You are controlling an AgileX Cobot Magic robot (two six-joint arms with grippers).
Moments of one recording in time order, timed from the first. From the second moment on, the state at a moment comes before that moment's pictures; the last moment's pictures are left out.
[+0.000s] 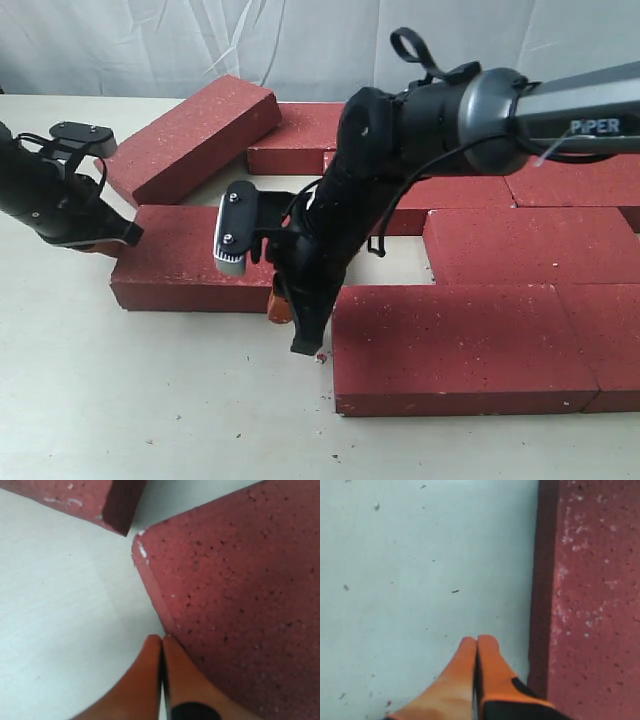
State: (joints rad) left arm -0.04 1.85 -0.98 -0.63 0.60 0.85; right arm 0.71 1.97 -1.28 0.51 0.77 -1.22
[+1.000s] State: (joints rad) left arm -0.04 1.85 -0.98 -0.63 0.59 0.85; right arm 0.69 1.92 -1.39 0.31 0.95 -0.87
